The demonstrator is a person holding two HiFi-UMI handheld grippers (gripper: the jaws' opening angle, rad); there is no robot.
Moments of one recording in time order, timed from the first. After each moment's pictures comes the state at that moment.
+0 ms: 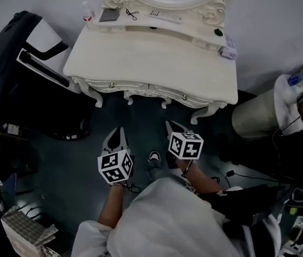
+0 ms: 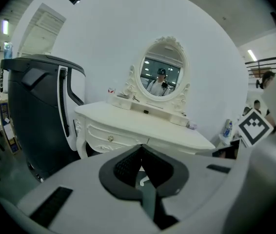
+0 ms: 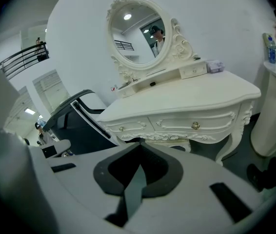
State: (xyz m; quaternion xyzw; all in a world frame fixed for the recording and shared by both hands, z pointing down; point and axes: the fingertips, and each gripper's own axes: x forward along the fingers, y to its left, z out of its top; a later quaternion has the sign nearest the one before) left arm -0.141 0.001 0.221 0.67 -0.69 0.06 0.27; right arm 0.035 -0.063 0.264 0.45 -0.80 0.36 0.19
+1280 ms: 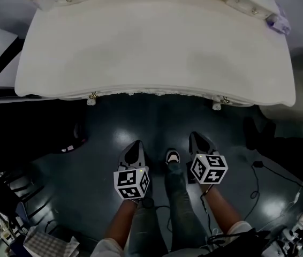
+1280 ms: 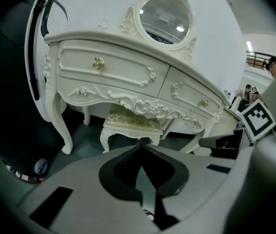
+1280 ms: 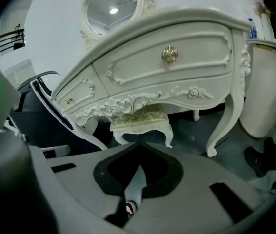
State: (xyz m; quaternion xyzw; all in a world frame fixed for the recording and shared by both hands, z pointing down) left arm -0.125 -0.090 0.514 0.71 -0.58 0.16 0.35; right arm 0.071 -0.127 0.524 0.54 -0.73 0.37 0.21
